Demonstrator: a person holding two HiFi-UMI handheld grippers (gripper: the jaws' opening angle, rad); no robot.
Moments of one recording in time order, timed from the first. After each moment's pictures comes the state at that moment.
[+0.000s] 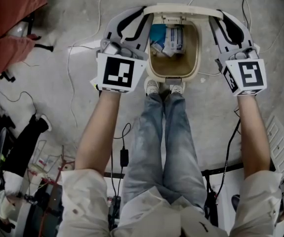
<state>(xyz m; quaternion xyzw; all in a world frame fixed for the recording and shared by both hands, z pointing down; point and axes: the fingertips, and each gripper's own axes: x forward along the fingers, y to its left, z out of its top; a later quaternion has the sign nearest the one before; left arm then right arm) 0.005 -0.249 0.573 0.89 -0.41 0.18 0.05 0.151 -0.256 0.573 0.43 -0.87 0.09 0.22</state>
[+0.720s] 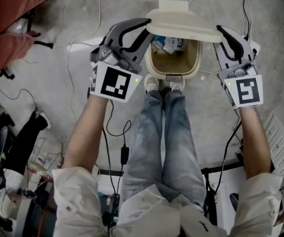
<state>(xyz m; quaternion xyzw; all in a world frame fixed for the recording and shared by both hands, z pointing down) 0.007 -0.202 0.579 0.92 -0.29 0.25 -0.03 0.145 -0.206 0.576 0.38 -0.88 0.07 0.26</state>
